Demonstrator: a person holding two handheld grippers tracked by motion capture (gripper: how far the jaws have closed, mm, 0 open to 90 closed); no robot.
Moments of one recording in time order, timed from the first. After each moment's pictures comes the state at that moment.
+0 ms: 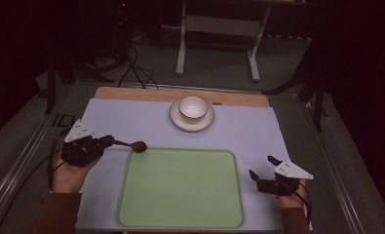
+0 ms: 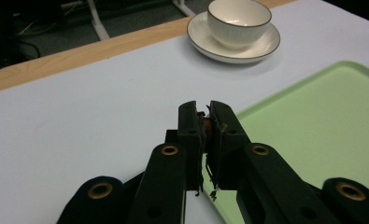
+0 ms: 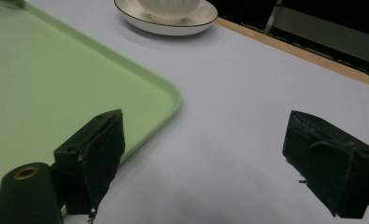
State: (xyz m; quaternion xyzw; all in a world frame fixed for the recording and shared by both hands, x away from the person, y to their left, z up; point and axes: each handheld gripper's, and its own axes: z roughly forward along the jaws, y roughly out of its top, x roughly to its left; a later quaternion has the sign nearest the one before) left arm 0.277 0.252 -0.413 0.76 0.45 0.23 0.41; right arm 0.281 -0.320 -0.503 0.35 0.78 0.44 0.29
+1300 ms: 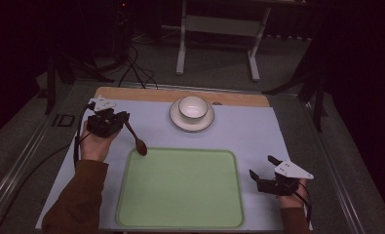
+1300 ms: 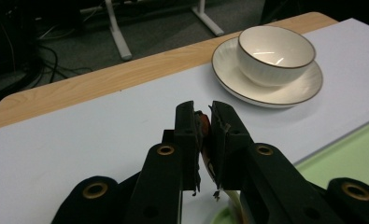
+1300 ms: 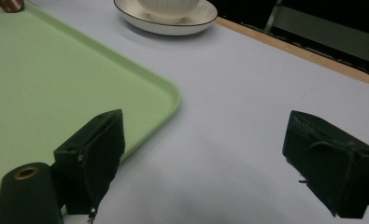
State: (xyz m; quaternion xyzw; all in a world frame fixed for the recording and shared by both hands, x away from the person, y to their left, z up) left arm 0.364 0.219 -0.410 0.74 0.48 0.26 0.40; right arm 0.281 -0.321 -0.503 0.35 0.78 0.44 0.29
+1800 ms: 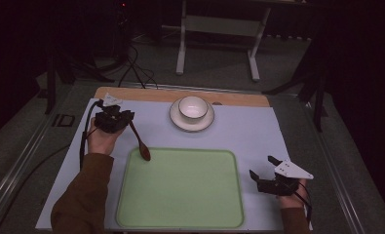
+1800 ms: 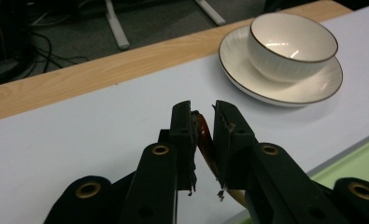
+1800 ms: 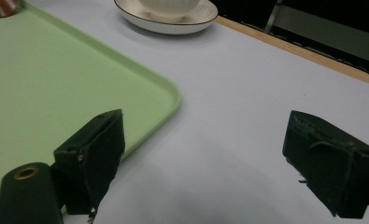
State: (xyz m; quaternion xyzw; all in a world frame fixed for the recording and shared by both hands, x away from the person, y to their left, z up) left arm 0.389 0.212 -0.428 0.75 0.48 0.24 0.39; right arm 0.281 -0.321 -0.503 0.35 0.78 0.44 0.29
